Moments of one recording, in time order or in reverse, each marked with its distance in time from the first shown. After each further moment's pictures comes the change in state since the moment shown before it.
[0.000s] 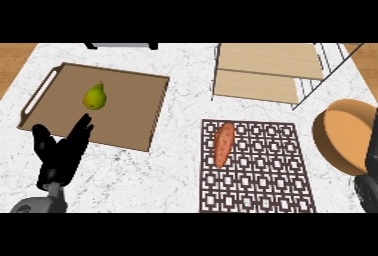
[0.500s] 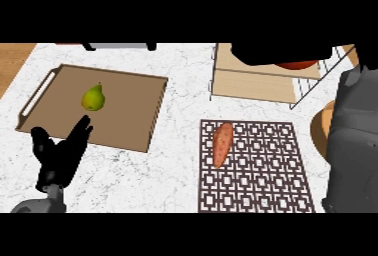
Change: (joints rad) left arm 0.012 0.006 -0.006 0.001 0.009 0.003 -0.017; right arm 0.155 0.156 0.167 -0.325 0.075 -0.058 0.138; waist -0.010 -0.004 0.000
